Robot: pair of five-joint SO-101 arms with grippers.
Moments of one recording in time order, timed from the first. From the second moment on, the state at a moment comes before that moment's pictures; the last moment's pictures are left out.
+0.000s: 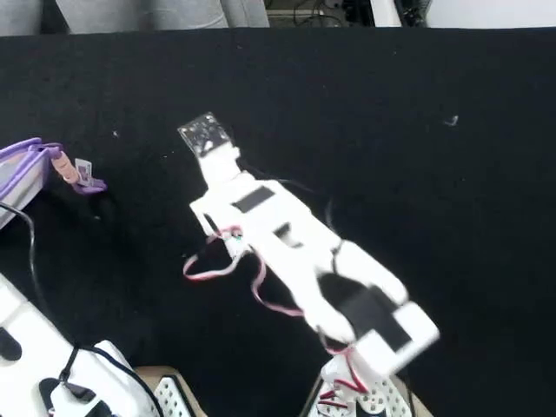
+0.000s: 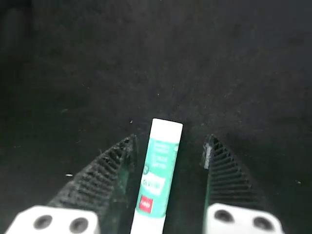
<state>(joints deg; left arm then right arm) -54.1 -46.3 25.6 64.1 11.9 -36.3 7.8 25.0 37.2 -4.3</state>
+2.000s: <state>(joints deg) -12.5 -46.4 11.3 86.8 11.9 -22.8 -2.8 -45.4 87.3 -19.4</state>
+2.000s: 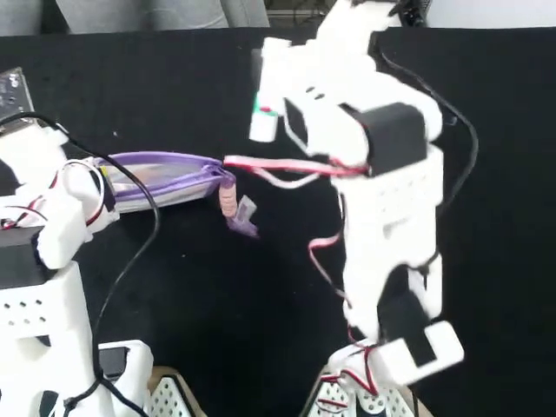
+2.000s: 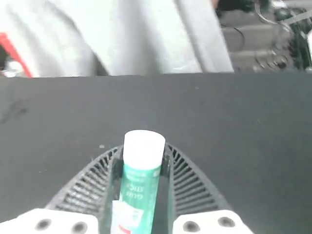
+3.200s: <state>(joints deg) -12.0 -47.6 23.9 76.3 11.9 -30.9 -31.6 9.5 39.3 -19.4</state>
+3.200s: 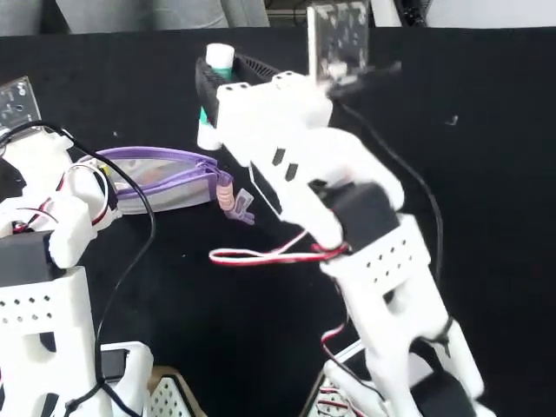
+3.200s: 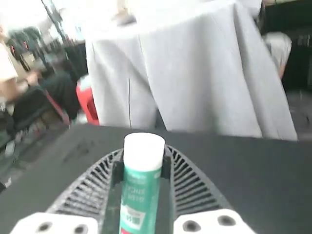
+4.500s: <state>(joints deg) -12.0 -47.7 26.6 72.8 11.9 -41.7 -50.9 53.2 -16.5 -18.7</state>
